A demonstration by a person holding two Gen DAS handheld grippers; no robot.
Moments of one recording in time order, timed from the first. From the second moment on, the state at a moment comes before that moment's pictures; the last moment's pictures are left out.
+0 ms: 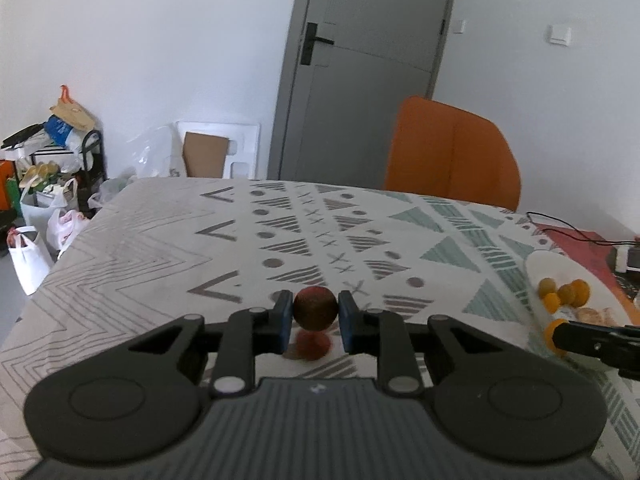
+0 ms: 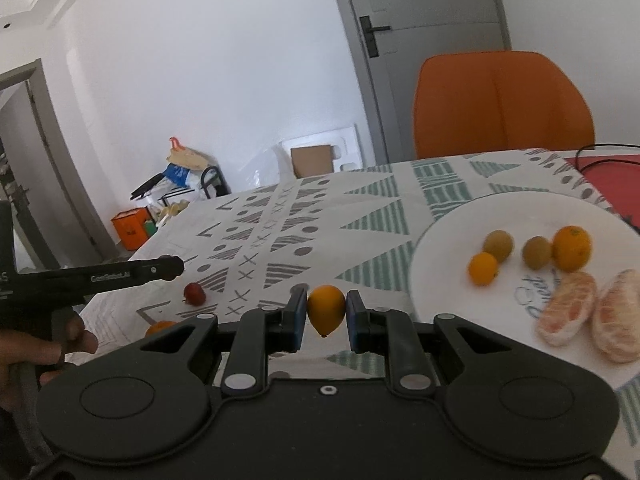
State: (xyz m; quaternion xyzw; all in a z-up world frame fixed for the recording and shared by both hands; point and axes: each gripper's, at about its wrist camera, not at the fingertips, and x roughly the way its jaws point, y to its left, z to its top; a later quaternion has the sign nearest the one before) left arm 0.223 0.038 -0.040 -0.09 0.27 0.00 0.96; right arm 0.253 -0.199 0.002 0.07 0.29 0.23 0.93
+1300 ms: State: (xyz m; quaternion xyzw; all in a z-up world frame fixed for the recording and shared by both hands) left arm 0.236 -0.116 -0.024 -0.01 0.27 -0.13 0.95; right arm 0.230 -0.314 -0.003 0.11 0.25 0.15 0.95
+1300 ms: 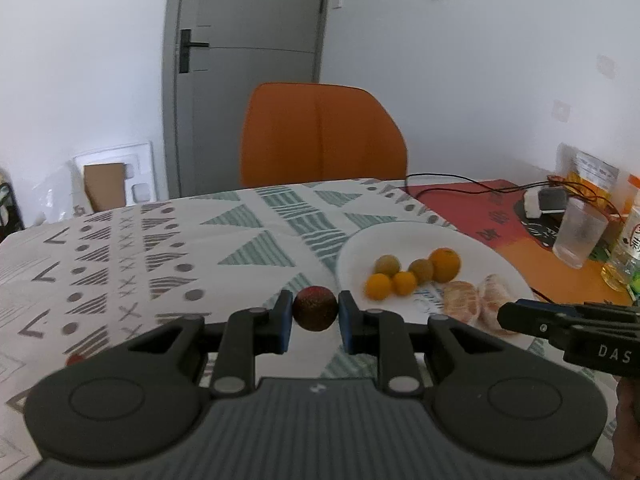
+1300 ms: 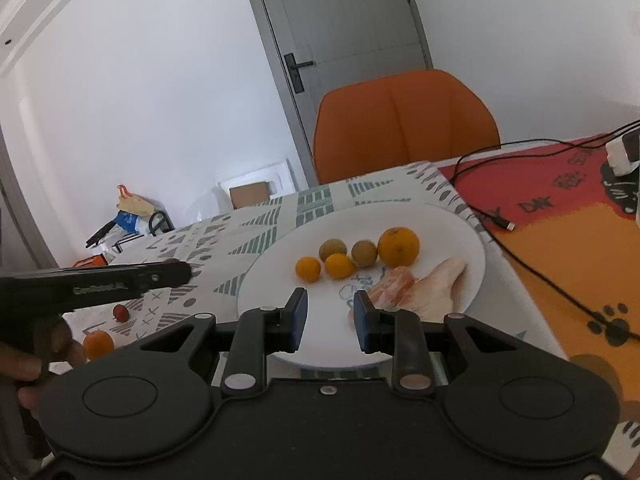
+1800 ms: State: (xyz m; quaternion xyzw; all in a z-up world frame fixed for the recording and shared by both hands) left arm 0.253 -0.168 -0.024 0.00 0.27 -0.19 0.94; right arm 0.234 -0.337 -0.003 0.12 0.25 0.13 0.95
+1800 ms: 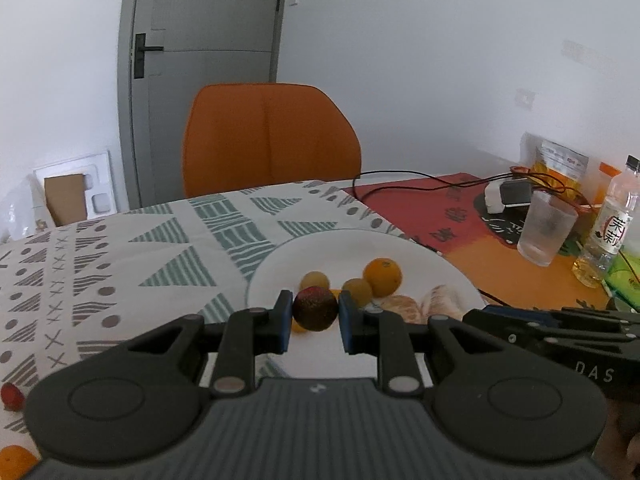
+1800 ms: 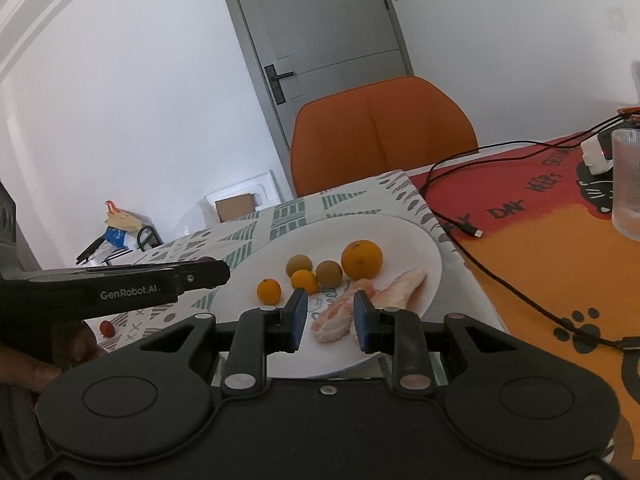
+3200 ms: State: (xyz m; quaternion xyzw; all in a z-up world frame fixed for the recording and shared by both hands) left arm 0.200 -0.017 -0.020 -0.05 0.26 -0.04 0.96; right arm 0.227 -0.227 0.004 0.07 0.26 0.20 0.94
